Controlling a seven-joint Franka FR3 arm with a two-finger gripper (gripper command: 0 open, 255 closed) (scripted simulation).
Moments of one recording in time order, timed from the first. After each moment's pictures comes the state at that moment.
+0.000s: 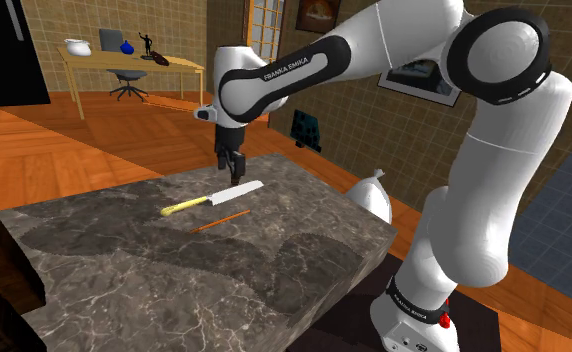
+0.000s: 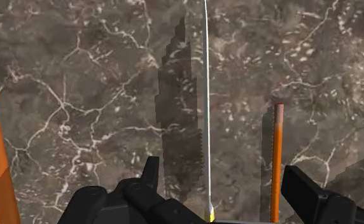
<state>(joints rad) 0.27 0.08 -0.07 -2.06 -0.01 2.14 -1.02</state>
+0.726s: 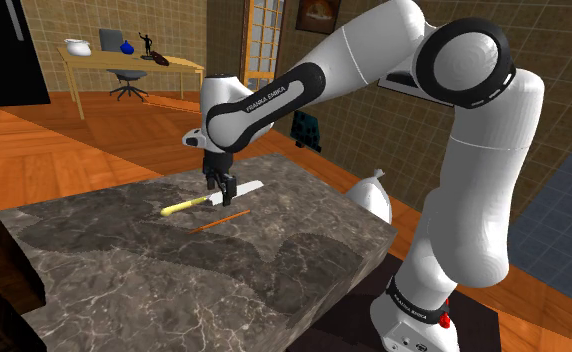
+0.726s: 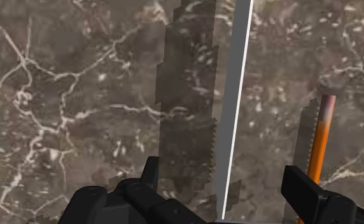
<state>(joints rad) 0.28 0.21 -0.04 -2.06 -0.01 2.26 -1.09</state>
